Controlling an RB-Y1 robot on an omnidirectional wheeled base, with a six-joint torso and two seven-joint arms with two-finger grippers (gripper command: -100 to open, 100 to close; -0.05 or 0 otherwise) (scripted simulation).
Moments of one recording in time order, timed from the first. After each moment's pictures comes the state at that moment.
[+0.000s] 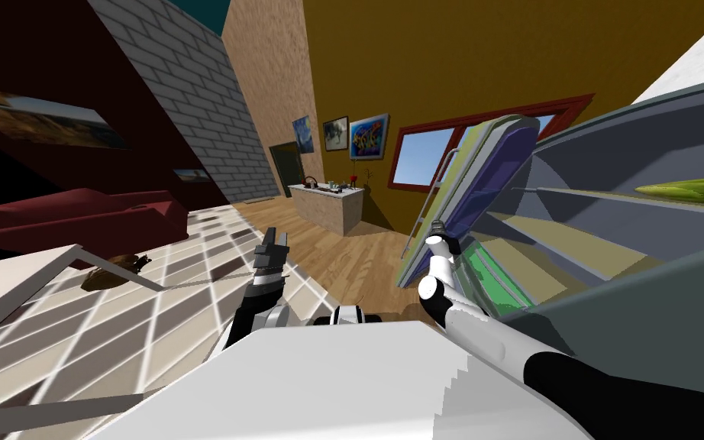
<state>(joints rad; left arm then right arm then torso) 0.49 0.01 -0.05 -2.23 0.00 -0.50 -0.04 -0.62 -0.29 -0.89 -1.03 -0.58 -0.01 -1.73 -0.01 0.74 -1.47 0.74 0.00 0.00</state>
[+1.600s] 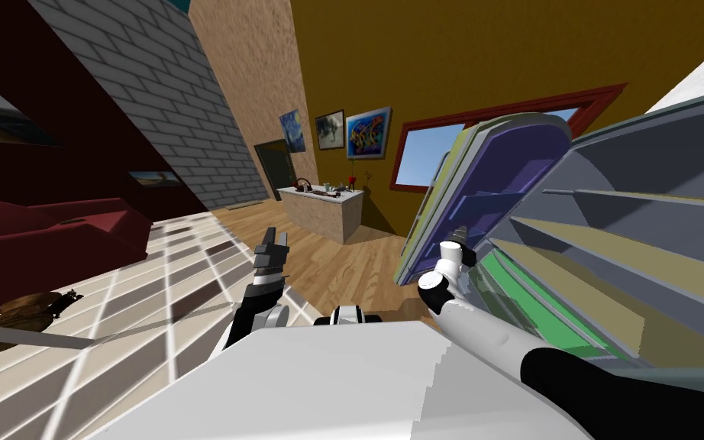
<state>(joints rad) 0.49 0.01 -0.05 -2.23 0.00 -0.50 -0.04 -0.67 -0.27 -1.19 -1.03 -0.68 -0.03 -1.96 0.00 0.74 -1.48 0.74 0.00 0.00</state>
